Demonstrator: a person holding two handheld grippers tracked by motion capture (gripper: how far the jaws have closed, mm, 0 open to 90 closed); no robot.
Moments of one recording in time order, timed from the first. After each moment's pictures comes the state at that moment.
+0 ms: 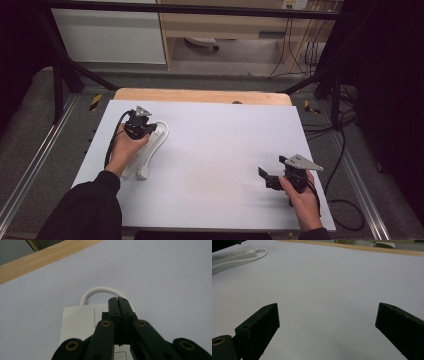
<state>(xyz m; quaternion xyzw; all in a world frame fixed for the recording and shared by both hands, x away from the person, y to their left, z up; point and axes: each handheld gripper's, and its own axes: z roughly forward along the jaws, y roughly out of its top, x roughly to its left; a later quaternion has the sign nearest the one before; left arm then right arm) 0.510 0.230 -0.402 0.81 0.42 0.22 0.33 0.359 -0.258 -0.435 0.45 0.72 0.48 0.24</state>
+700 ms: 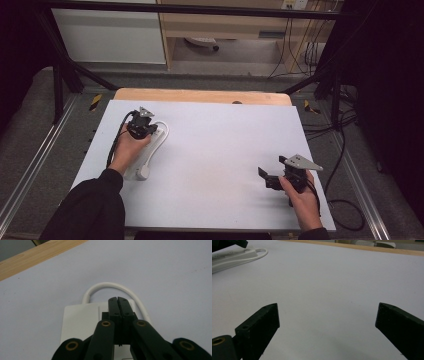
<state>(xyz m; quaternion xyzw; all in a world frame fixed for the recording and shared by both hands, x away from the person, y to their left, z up) 0.521 0.228 -0.415 0.82 0.42 0.23 0.31 0.360 -0.258 -0.435 0.44 0.72 0.48 0.24</state>
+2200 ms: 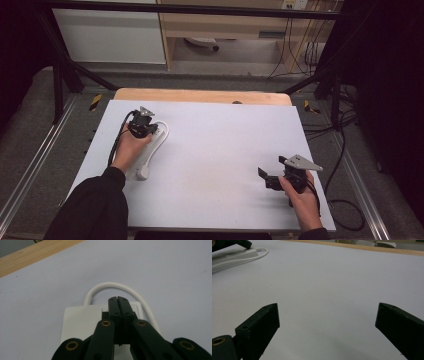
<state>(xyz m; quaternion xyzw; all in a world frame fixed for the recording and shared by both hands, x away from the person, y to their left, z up) 0.530 0.228 -0.422 0.82 0.43 0.23 0.31 0.359 -0.258 -0.435 0.44 0.72 0.48 0.23</state>
